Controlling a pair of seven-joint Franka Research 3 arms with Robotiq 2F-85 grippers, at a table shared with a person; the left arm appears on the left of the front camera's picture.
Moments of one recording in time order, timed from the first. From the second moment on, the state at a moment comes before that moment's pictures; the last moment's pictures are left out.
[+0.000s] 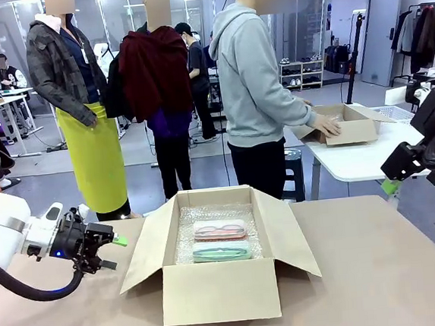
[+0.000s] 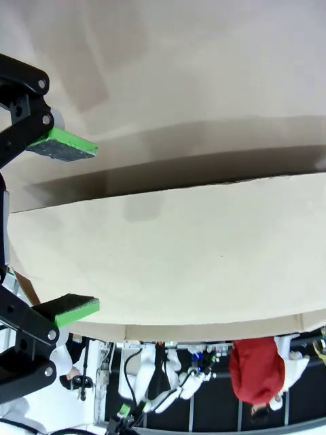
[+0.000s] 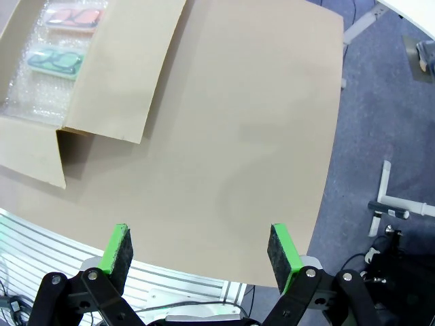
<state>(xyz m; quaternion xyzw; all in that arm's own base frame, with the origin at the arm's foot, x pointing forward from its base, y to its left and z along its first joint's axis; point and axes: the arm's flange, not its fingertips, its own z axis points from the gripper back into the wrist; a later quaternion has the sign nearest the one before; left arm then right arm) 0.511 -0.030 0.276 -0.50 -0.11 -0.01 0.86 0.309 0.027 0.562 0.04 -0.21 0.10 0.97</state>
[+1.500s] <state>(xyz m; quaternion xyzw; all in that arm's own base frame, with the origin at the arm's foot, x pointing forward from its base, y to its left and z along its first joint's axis) 0.532 -0.026 0.259 -0.63 -0.08 0.03 0.77 0.309 0.027 0.562 0.04 -0.21 0.10 0.97</state>
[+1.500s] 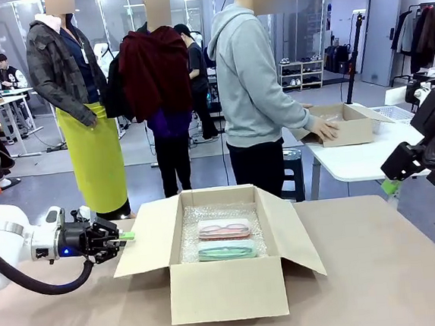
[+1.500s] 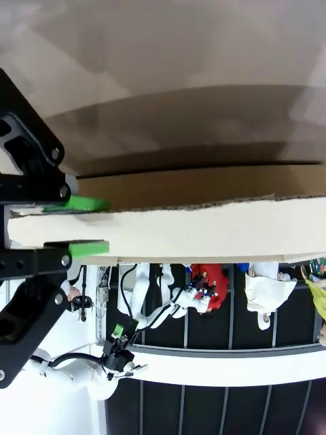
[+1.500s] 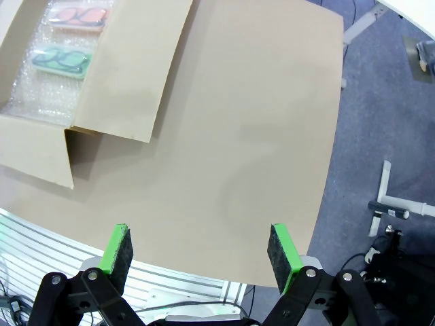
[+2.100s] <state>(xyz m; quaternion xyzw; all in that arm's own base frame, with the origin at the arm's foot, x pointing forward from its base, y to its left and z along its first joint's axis) 0.531 -0.034 0.267 -0.65 -0.08 0.02 0.75 0.309 0.027 0.562 0.04 -0.21 0.10 0.97</state>
